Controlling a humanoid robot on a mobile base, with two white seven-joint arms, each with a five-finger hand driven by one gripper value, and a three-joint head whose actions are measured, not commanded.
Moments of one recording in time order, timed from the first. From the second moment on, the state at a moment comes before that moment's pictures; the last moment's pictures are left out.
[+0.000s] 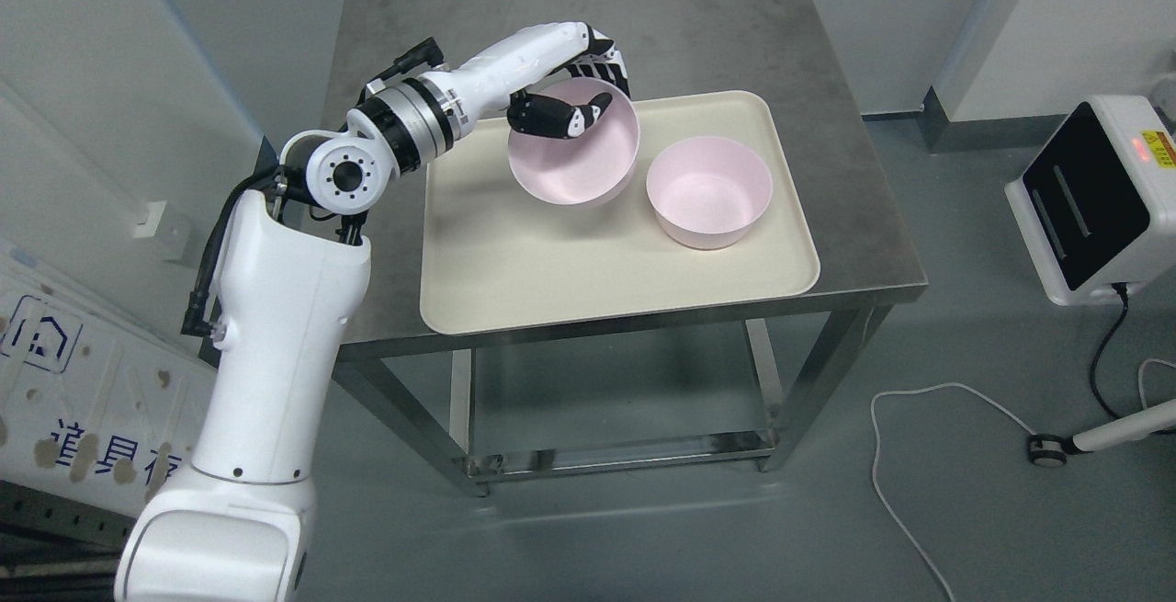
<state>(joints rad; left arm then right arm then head) -0.89 0.13 -0.30 -1.34 -0.52 -0.18 -0.72 0.04 0.00 0.00 -0.04 0.00 -0.18 0.00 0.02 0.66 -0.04</state>
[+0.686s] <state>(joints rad) -1.00 0.04 -0.50 -1.22 -0.54 -0.20 -0.61 0.04 0.00 0.00 -0.04 0.00 -0.18 0.00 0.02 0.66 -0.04</state>
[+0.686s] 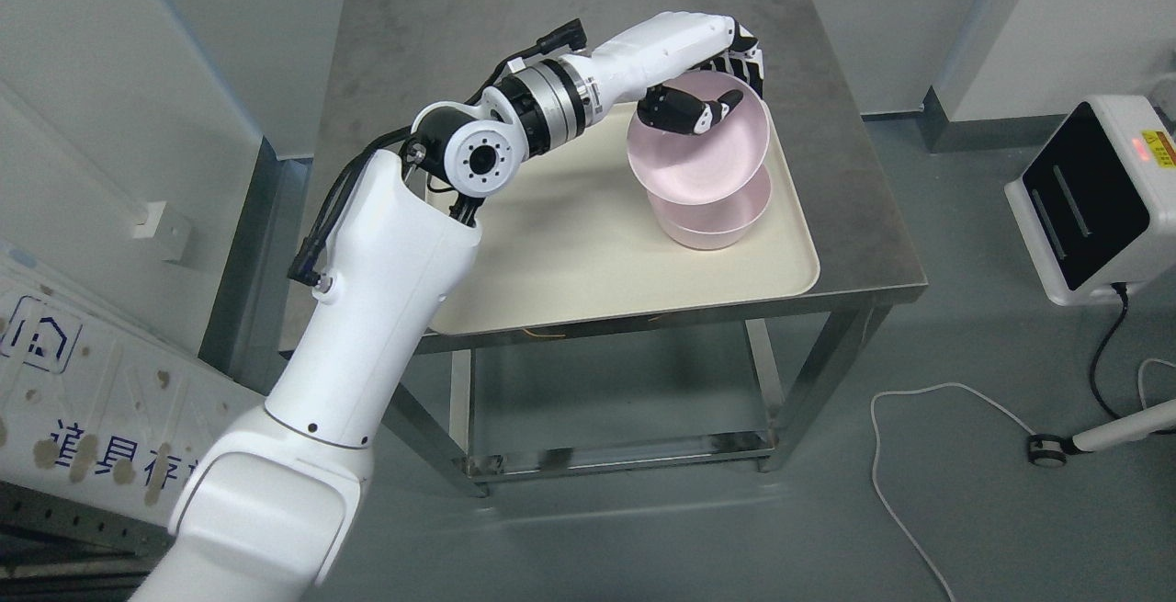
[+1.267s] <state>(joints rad) -1.02 0.01 -0.52 -1.17 -0.57 -0.21 -0.62 0.04 0.00 0.00 -0.04 0.00 -0.18 0.00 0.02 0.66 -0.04</state>
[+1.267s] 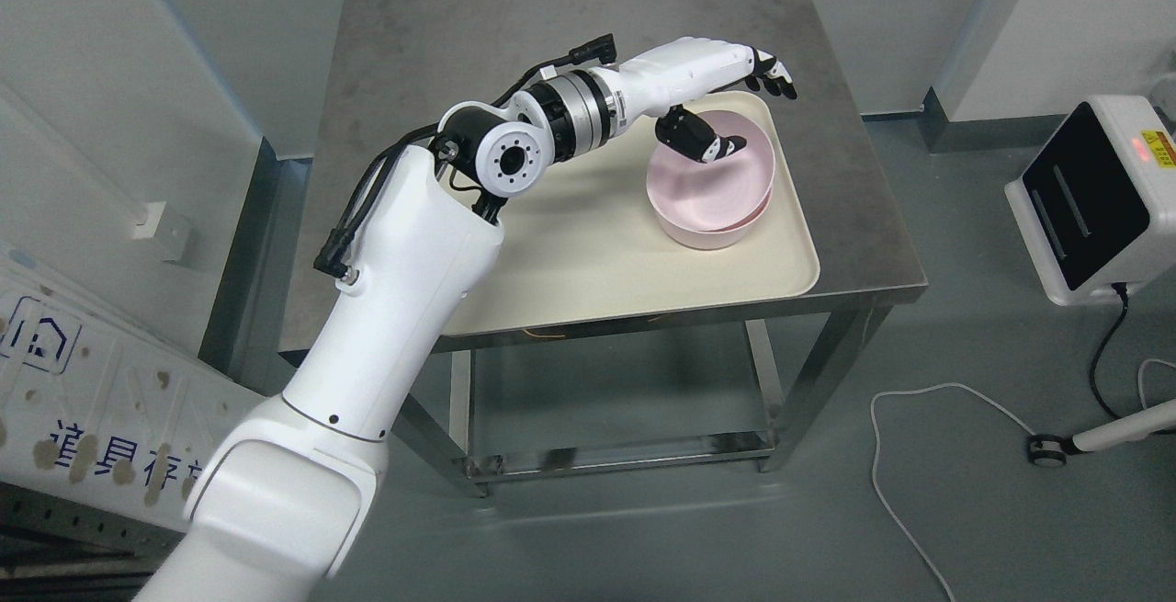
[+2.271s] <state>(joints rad) -0.63 0.00 -0.26 -1.32 -0.37 -0.47 -0.72 0.04 0.00 0.00 -0.04 0.00 -0.18 0.00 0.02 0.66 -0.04</state>
